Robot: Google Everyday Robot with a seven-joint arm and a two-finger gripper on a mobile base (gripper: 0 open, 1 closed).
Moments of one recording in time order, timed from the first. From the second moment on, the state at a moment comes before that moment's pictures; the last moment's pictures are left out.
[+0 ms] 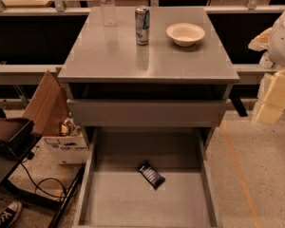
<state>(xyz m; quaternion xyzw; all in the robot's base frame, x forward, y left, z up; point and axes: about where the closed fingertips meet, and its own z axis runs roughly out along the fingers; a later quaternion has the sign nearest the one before) 0.438 -0.217 0.977 -0.60 0.78 -0.03 0.16</state>
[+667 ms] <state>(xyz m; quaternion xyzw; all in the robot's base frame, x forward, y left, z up) 0.443 -0.209 0.968 -0.60 0.78 -0.02 0.18</state>
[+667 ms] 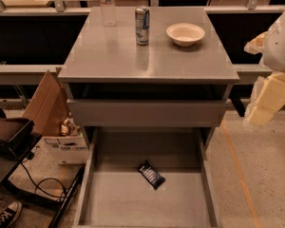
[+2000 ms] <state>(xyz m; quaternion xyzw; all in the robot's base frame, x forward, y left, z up) 0.420 -0.114 0.761 -0.45 0.84 0.16 0.27</state>
